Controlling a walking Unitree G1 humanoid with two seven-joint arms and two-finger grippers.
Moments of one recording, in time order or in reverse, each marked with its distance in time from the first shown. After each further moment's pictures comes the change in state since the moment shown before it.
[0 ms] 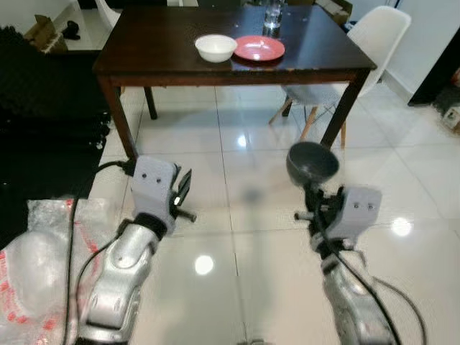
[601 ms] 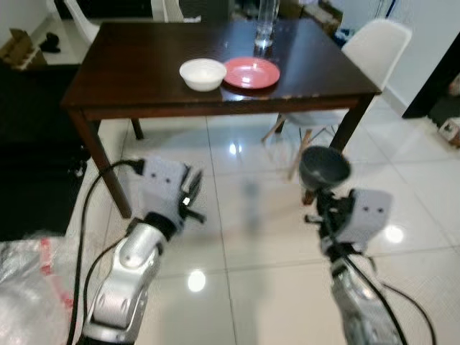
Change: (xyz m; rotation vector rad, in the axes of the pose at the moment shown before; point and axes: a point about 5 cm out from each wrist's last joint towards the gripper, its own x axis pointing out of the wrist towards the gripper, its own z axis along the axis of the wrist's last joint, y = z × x) left arm -0.001 -0.001 -0.001 -0.002 0.004 -0.004; right arm -0.001 0.000 0.000 0.008 0.002 -0.007
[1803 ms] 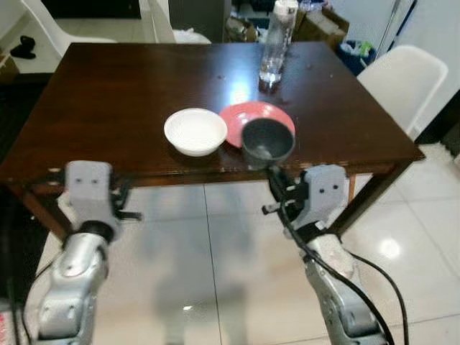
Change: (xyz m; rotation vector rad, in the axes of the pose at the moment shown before) left arm -0.047 0.101 -0.013 0.013 0.104 0.485; right arm 0.010 0.073 0.025 -0.037 -0.084 0.435
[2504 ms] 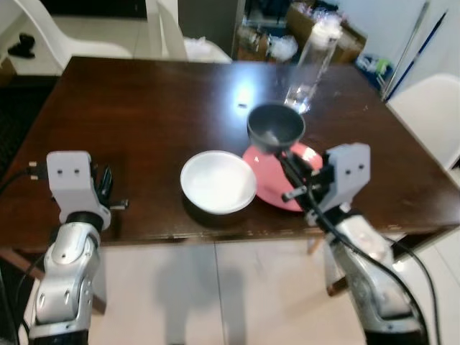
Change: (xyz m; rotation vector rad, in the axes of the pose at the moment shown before) left arm 0.013 -0.015 0.005 -0.033 -0.025 -0.028; right arm -0.005 -0.059 0.035 -0.078 -0.014 -0.007
